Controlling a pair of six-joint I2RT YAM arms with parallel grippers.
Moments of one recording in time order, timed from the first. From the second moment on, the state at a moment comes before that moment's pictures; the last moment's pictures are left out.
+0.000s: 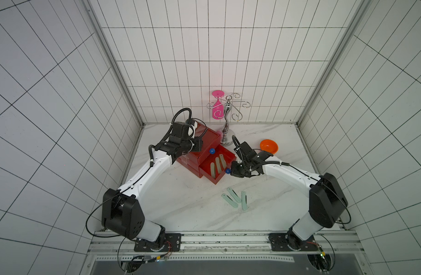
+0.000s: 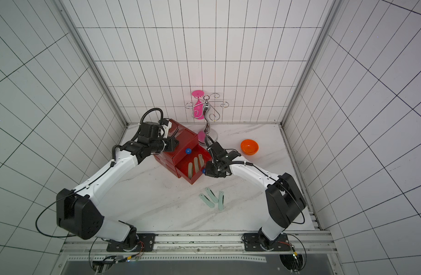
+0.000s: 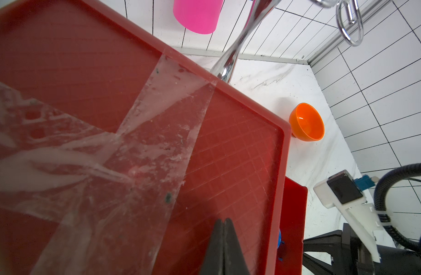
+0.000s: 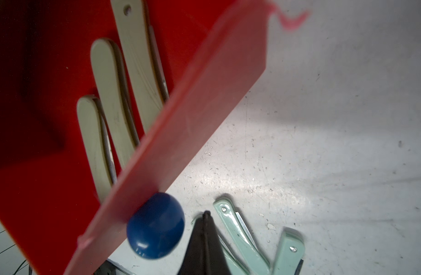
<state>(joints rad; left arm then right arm) -0.35 1.48 1.29 -0.50 0.26 -0.33 0.67 1.64 1.20 -0.67 -0.16 0.74</state>
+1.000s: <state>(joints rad) -0.35 1.48 1.29 -0.50 0.26 -0.33 0.64 1.80 1.27 -0.46 -0.31 0.78</state>
